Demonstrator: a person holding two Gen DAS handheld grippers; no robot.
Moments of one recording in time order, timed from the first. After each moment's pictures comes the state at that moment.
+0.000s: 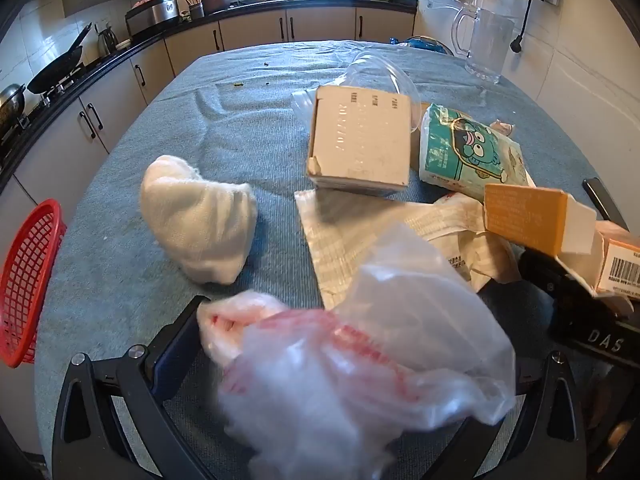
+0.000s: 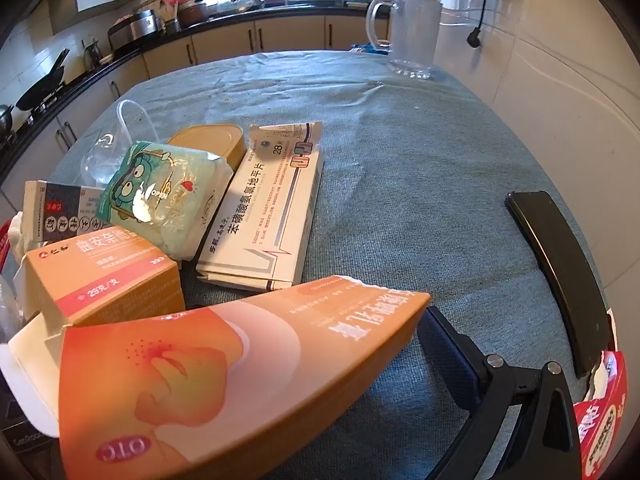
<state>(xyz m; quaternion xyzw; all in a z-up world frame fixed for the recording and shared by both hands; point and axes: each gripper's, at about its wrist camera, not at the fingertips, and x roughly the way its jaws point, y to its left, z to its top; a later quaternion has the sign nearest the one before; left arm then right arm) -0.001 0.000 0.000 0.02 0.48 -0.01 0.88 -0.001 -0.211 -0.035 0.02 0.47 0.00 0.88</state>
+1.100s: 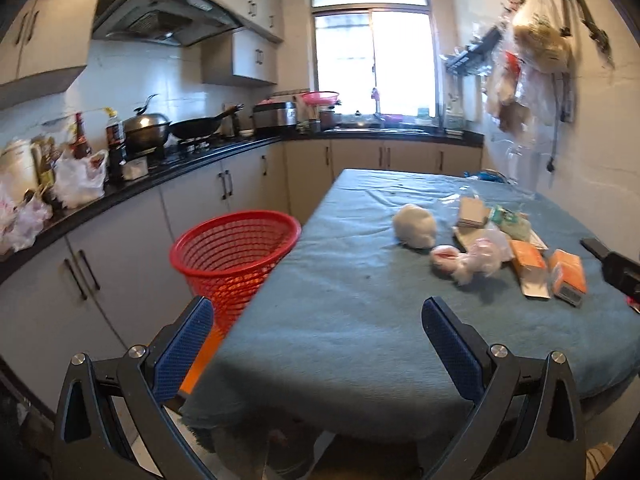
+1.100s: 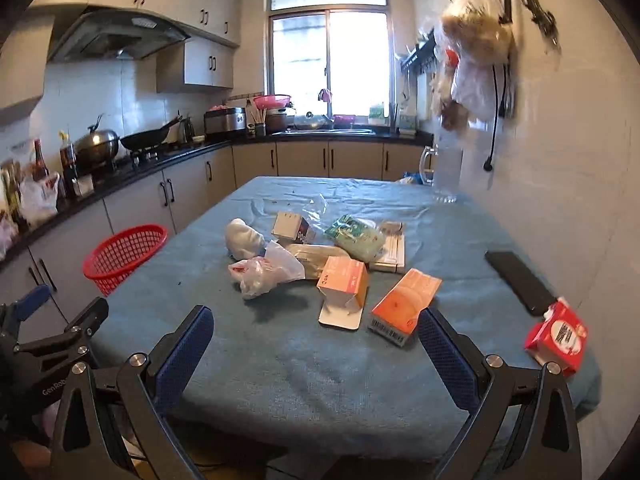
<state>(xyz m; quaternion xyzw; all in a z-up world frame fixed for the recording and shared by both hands) -0.264 0.113 0.064 -0.01 0.22 0.14 0.97 -0.239 -0.127 0.063 -0.01 0.24 0.10 0.97</state>
